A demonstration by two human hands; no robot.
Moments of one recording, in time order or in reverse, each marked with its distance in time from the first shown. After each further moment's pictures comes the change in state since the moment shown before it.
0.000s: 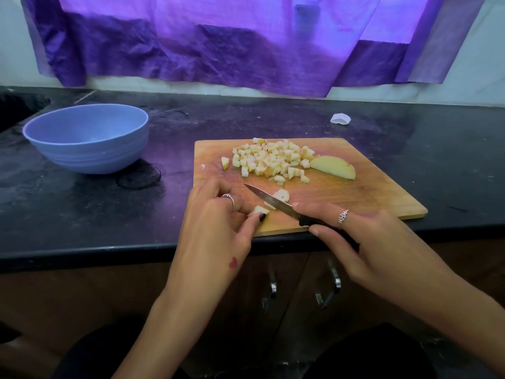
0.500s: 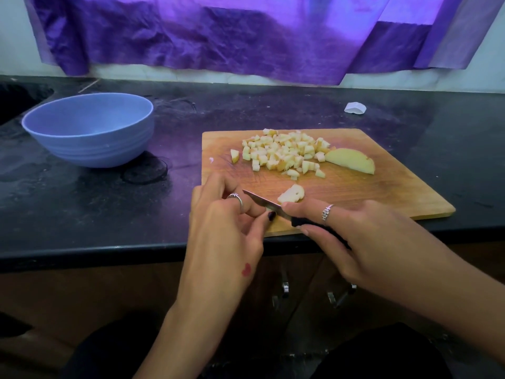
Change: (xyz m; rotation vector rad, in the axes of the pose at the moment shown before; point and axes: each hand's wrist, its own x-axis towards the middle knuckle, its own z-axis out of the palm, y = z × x) left_hand -0.006 0.002 0.001 -0.082 0.078 -0.020; right_hand 0.023 -0.020 0.002 -0.106 -0.185 -0.030
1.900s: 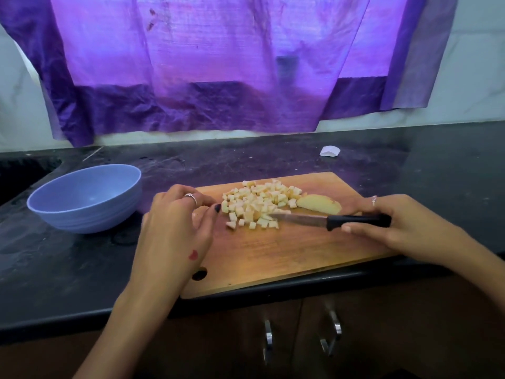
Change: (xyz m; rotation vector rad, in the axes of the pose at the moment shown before) left_hand 0.065 -0.004 -0.020 0.263 0.003 0.078; right_hand -0.004 0.130 -0.022 0.352 0.186 0.160
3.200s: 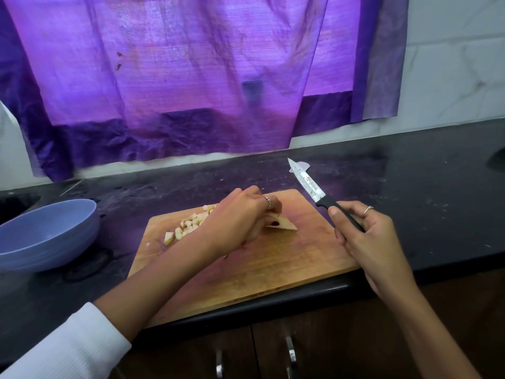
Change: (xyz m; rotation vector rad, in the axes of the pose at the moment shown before) left_hand 0.072 0.091 0.097 0.070 -0.365 0.721; right_hand -0.008 0.043 0.024 0.772 0.620 0.188
